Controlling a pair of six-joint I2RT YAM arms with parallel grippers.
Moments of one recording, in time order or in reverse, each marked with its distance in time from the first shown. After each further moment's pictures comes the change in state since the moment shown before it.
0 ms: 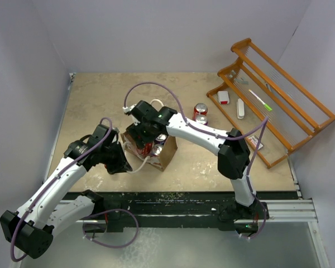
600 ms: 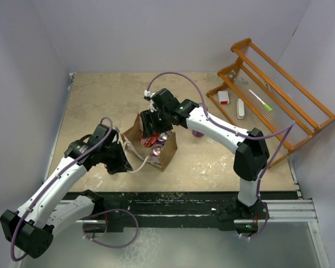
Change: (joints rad) left arm 0.000 0.005 0.000 0.008 0.004 0.000; right arm -0.151 -0.180 -0.178 0.137 -0.195 0.192
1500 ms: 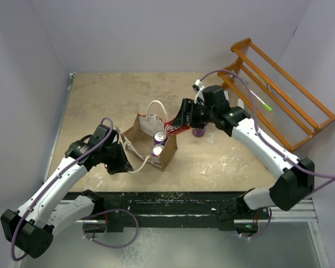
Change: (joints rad) left arm 0.000 0.000 -0.015 0.016 0.009 -0.002; right arm -0.272 -0.440 -0.406 0.183 -0.172 0.204
